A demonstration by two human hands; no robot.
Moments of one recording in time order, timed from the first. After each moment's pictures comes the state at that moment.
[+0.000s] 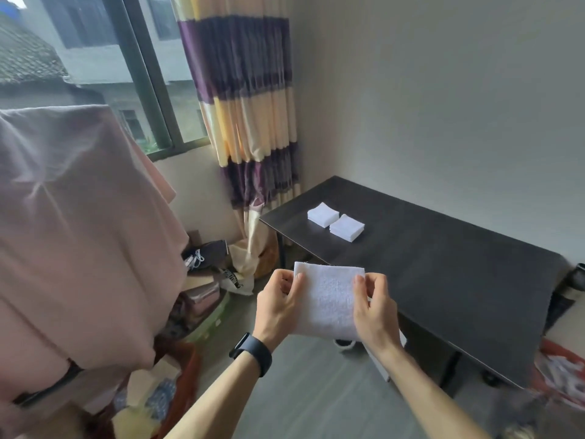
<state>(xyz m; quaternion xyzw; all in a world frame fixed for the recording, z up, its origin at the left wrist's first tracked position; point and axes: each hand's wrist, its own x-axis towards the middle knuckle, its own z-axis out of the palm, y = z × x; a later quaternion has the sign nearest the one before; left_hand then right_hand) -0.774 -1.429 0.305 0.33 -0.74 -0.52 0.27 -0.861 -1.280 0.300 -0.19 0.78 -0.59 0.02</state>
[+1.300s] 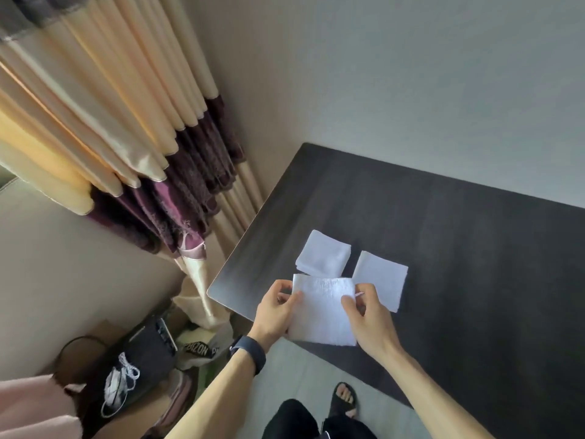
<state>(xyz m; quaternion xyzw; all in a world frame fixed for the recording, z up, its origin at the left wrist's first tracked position) -1.321 -1.877 0.140 0.32 -0.75 -0.57 -0.10 -1.362 -1.679 0.139 -0.03 0.85 -0.48 0.21</state>
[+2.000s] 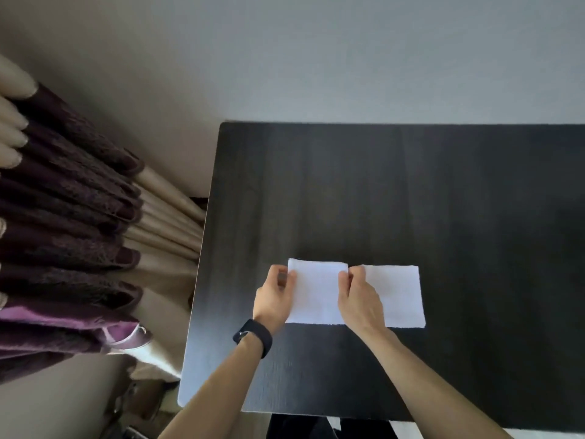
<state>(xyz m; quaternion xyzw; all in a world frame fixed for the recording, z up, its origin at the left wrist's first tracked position) -1.532 -1.944 0.022 0.20 -0.83 -0.47 -0.22 -1.512 -1.771 0.012 0.21 0.92 -0.28 0.15</state>
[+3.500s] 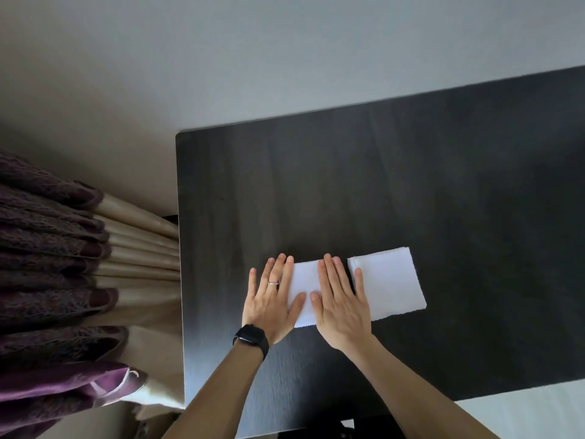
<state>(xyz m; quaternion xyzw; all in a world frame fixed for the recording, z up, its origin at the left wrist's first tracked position) -1.544 -1.960 -0.029 -0.21 -0.96 -0.05 -0.17 -1.487 -1.795 -0.041 0.04 0.99 -0.07 0.09</state>
